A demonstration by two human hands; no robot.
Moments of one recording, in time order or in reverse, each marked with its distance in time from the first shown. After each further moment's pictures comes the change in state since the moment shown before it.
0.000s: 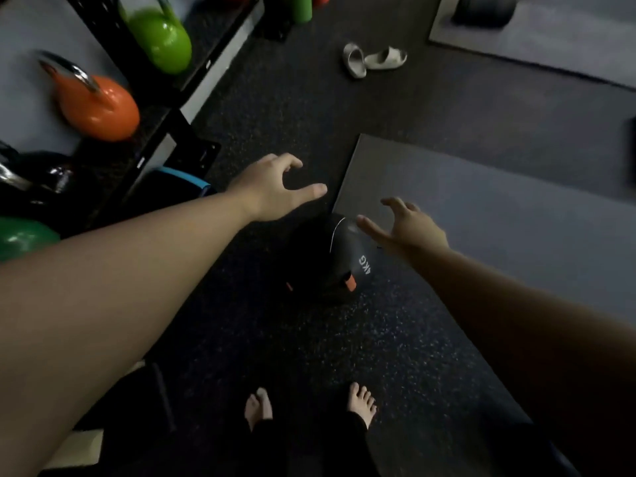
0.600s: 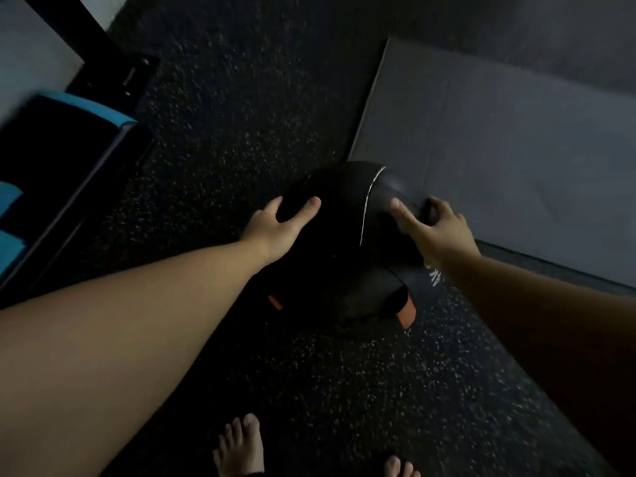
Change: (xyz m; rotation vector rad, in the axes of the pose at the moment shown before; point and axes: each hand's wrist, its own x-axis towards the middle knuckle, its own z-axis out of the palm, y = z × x) left_hand 0.256 -0.243 0.370 -0.470 -0.105 -0.416; right_hand 0.261 0.150 0.331 0.446 0.017 0.343
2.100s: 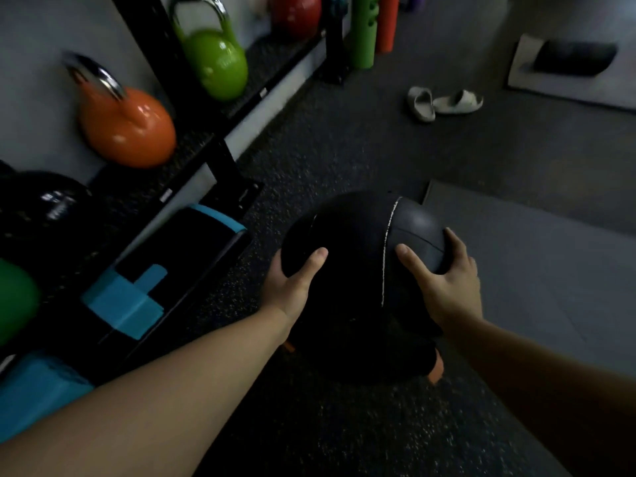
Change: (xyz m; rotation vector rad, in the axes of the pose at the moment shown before) left_hand -0.144 0.066 -0.183 -0.680 0.274 0.199; right_hand -0.121 -0.214 -0.045 0.349 0.176 -0.327
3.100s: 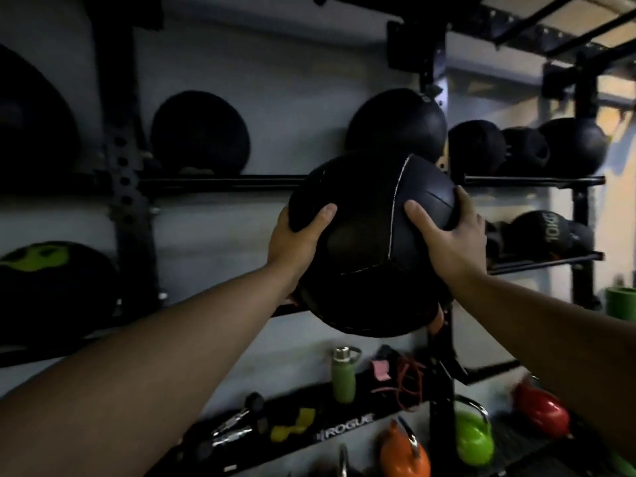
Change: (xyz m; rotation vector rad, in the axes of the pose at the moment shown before) left_hand -0.529 0.703 -0.411 -0.074 0.792 1.005; right_hand -0.375 -0.858 -0.158 0.625 -0.269 -1.026
